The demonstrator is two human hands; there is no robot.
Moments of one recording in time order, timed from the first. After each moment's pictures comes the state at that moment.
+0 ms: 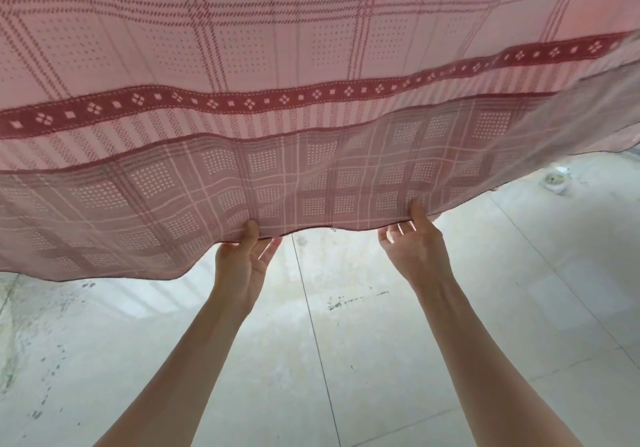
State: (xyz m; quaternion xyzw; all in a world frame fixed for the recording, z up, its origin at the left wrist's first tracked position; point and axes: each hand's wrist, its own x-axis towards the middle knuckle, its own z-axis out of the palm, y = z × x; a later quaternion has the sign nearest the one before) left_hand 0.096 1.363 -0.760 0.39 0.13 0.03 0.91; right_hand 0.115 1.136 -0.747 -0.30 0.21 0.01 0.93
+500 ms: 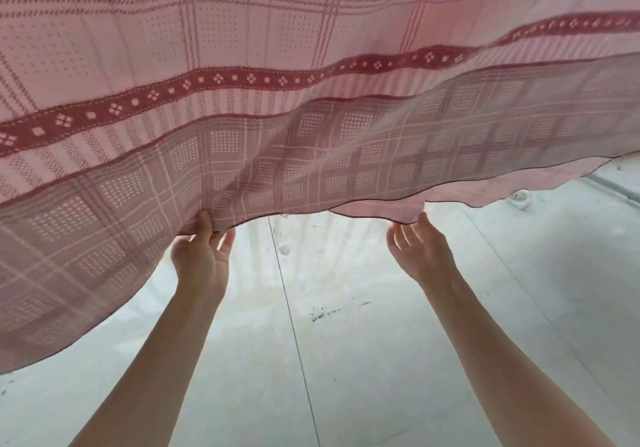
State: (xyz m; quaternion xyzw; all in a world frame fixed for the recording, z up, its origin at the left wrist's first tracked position) left_hand 0.130 1.393 -0.755 0.34 0.24 0.13 0.90; right_hand 0.132 1.107 -0.738 -0.32 0.31 -0.02 0.90
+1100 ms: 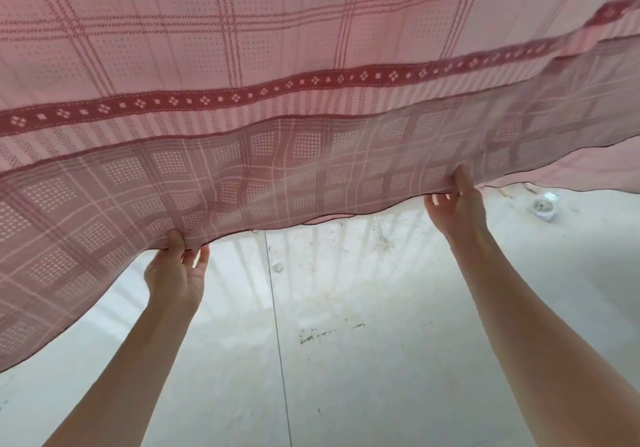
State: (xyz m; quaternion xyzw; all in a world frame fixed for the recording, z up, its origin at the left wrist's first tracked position) left_hand 0.134 1.374 -0.754 0.36 0.29 0.18 0.87; right_hand 0.215 1.015 -0.710 -0.32 0.19 -0.11 0.92
